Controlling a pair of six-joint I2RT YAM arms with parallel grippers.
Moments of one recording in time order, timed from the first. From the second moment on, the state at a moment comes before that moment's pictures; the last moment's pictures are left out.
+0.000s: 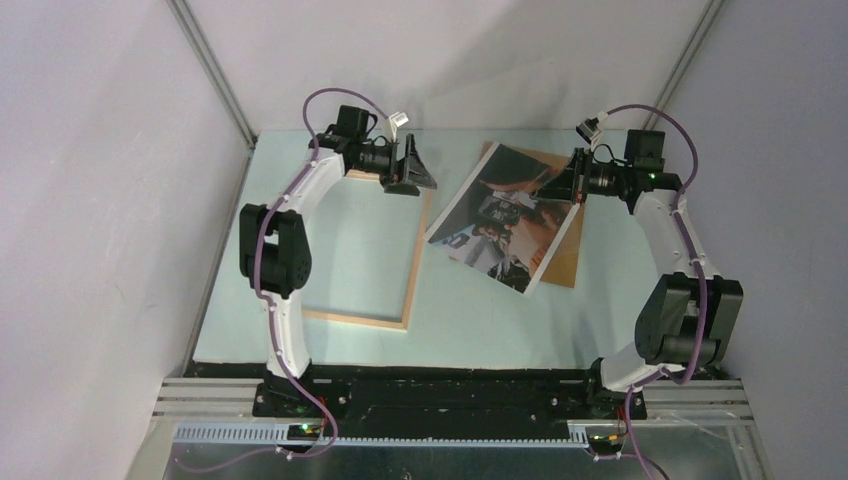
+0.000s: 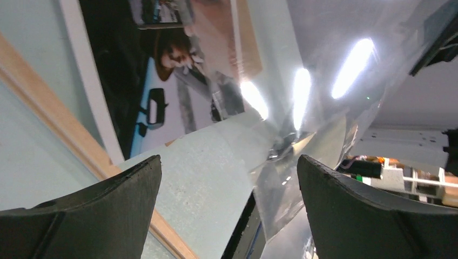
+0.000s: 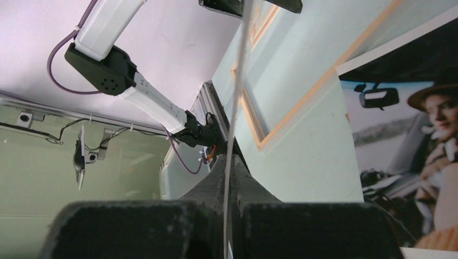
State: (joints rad) left arm -0.25 2.06 1.82 -0.66 0.98 -0.26; right arm -0.11 1.53 1.32 -0.52 -1.35 0.24
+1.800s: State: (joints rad) left arm -0.30 1.97 1.79 -0.34 1.18 -0.57; right arm -0.09 1.48 1.09 -0.18 -1.31 0.42
